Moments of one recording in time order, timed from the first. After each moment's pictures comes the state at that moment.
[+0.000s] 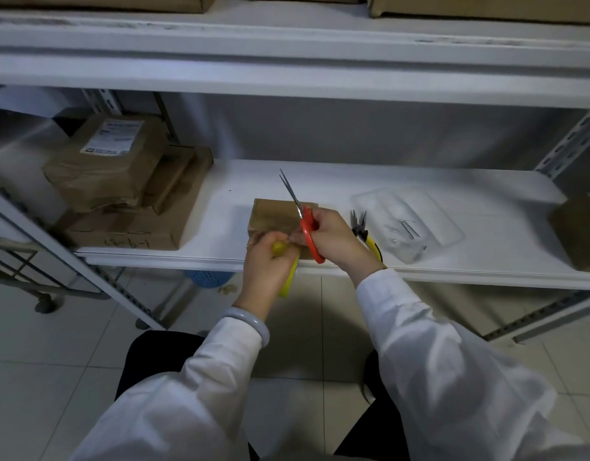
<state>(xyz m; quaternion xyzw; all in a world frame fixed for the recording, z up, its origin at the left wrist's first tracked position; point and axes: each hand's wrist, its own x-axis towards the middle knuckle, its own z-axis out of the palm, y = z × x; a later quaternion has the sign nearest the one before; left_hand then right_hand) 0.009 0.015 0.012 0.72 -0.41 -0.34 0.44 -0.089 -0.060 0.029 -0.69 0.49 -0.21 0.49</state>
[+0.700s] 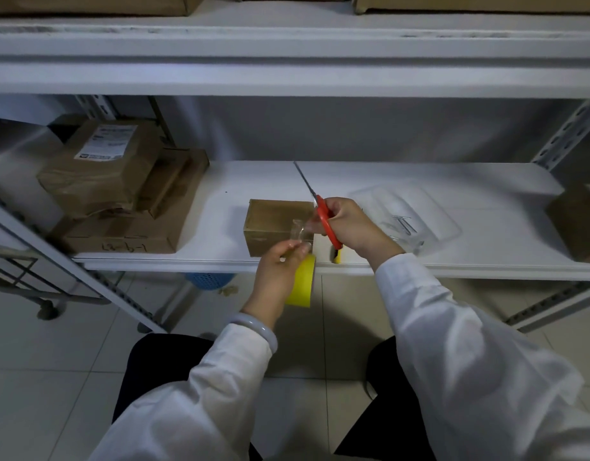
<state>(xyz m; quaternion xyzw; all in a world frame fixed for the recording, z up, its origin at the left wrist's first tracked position) -0.014 0.018 0.008 0.68 -0.34 -0.44 0.47 -0.119 -0.079 0.038 -0.67 0.49 -0.23 0.50</state>
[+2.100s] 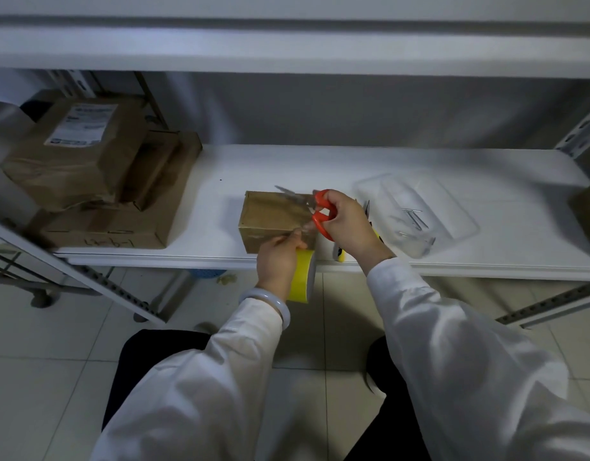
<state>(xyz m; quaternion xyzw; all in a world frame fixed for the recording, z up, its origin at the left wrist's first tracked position) -0.007 -0.034 -0.022 0.74 -0.27 -0.42 0.45 -0.106 -0.111 -0.017 -0.69 0.50 -0.29 0.44</state>
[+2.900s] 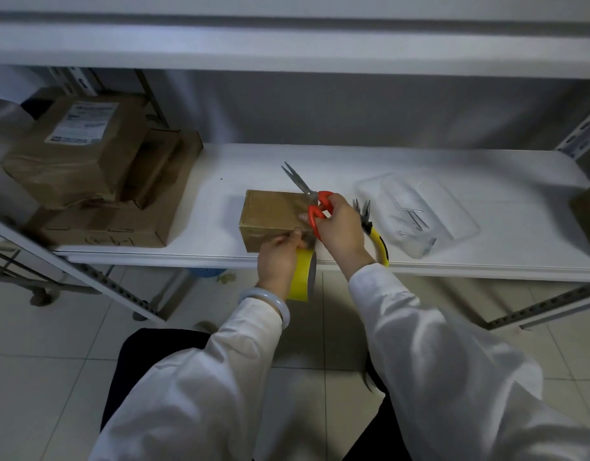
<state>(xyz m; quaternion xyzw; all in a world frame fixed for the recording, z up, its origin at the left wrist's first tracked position) -0.007 -0.035 -0.023 0.73 -0.26 -0.44 0.45 -0.088 -0.108 -0.032 -0.64 0.58 -0.33 0.38</state>
